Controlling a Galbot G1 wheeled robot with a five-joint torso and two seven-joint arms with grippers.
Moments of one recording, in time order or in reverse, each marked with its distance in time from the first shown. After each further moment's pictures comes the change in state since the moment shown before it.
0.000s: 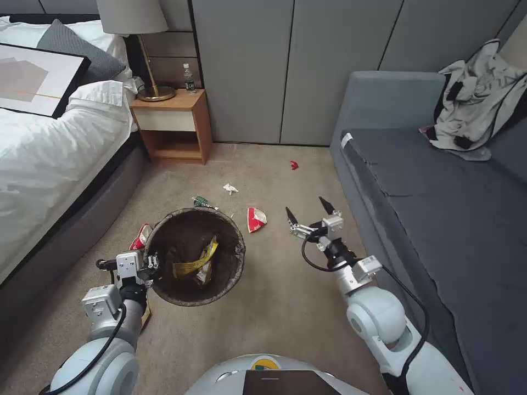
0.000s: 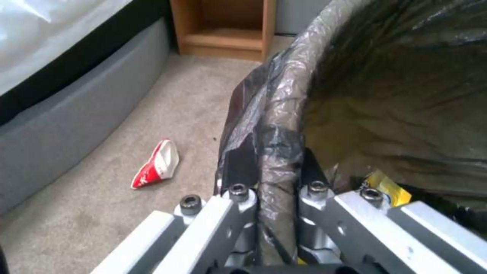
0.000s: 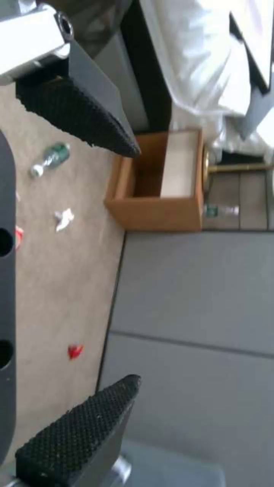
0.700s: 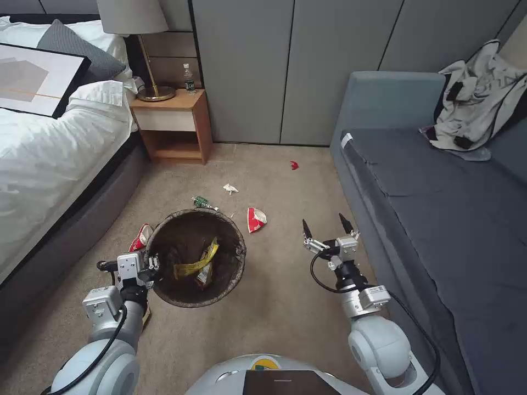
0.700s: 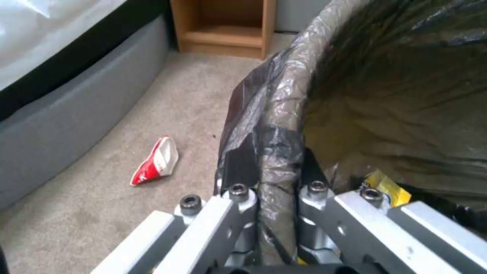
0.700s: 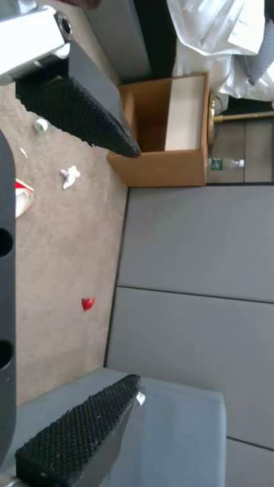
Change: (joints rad) left arm 0.007 -0.004 0.002 0.000 0.003 -0.002 0.002; right arm -0.139 0.121 0.058 -0.006 -0.151 0.100 0.044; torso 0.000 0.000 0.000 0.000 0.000
